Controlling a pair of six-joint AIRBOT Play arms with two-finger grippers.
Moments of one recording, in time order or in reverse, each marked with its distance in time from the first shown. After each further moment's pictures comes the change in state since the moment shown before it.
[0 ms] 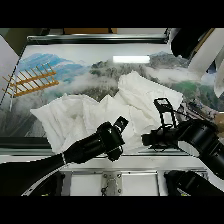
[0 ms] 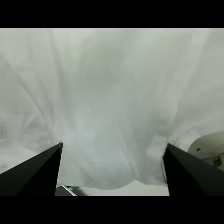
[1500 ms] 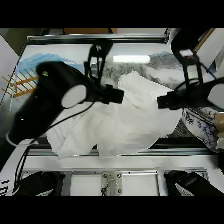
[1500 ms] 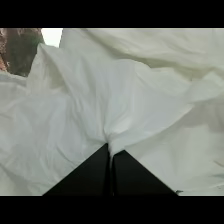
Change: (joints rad) left arm 0.288 0.047 0.563 0.061 0.126 0.043; right arm -0.300 -0.250 0.575 -0.037 0.116 -0.369
